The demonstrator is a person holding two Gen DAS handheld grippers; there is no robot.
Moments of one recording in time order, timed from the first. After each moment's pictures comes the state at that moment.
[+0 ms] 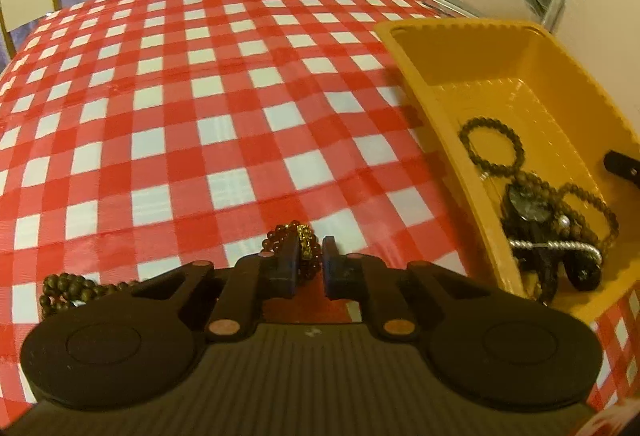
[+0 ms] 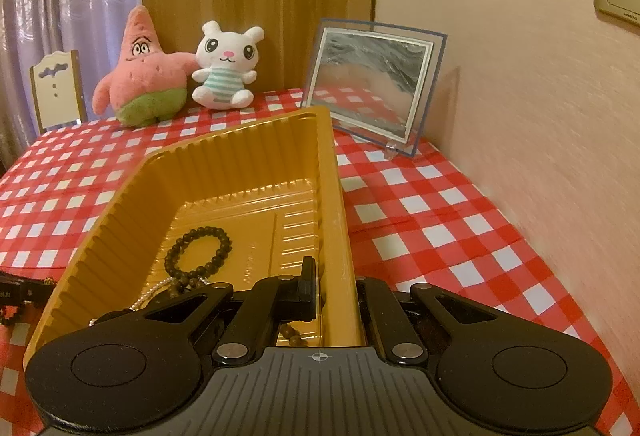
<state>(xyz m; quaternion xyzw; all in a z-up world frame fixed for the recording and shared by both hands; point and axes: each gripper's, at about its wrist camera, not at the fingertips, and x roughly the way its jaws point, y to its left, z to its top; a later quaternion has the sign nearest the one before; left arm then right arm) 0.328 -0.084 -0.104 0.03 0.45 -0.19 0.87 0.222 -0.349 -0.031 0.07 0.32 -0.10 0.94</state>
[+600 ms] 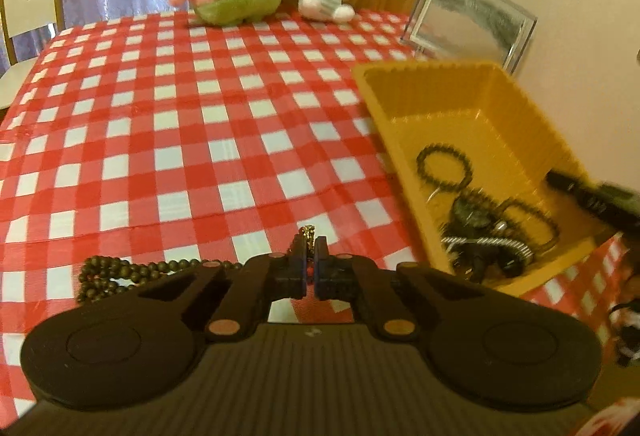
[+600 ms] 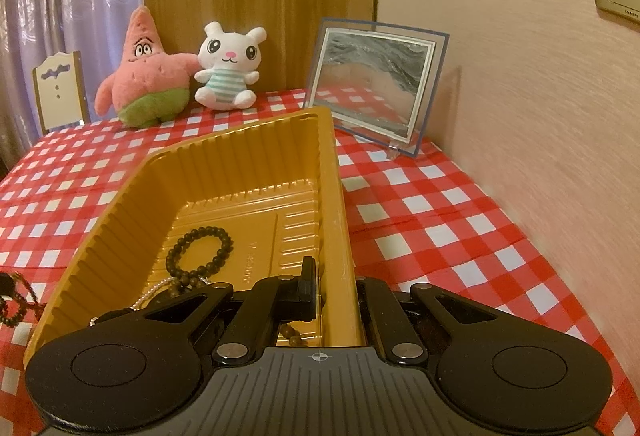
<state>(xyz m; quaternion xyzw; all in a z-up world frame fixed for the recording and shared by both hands) 0.290 -0.059 -0.051 0.00 0.42 -0.21 0.88 0.222 -0.347 -0.033 0.08 0.32 -0.10 0.94</state>
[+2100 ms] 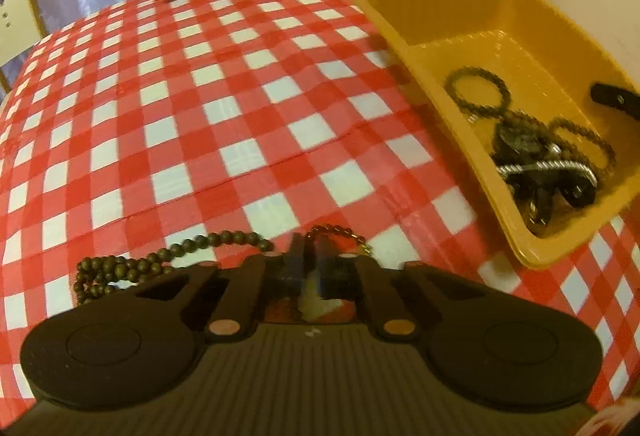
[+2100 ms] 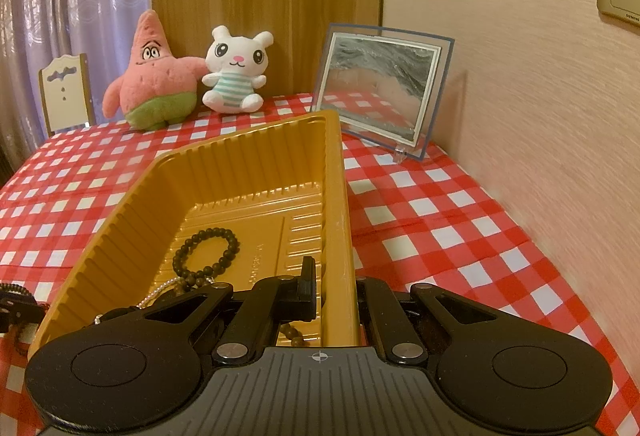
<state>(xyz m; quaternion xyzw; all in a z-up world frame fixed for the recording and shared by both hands) 0.304 -0.078 -0.103 0.11 0.45 -0.21 0.86 0.219 -0.343 -0.030 0.08 0.32 -0.09 0.94</state>
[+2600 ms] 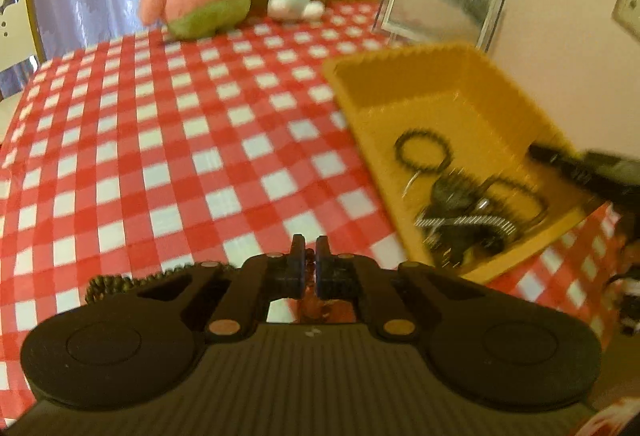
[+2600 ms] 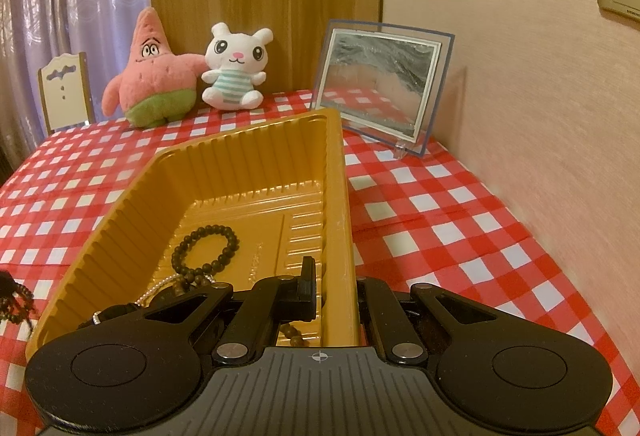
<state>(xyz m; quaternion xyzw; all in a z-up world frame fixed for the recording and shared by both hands) 0.278 -0.073 -0.044 0.06 0.40 -0.24 0.88 0.217 -0.343 -0.033 0.08 0.32 -0.09 0.94</state>
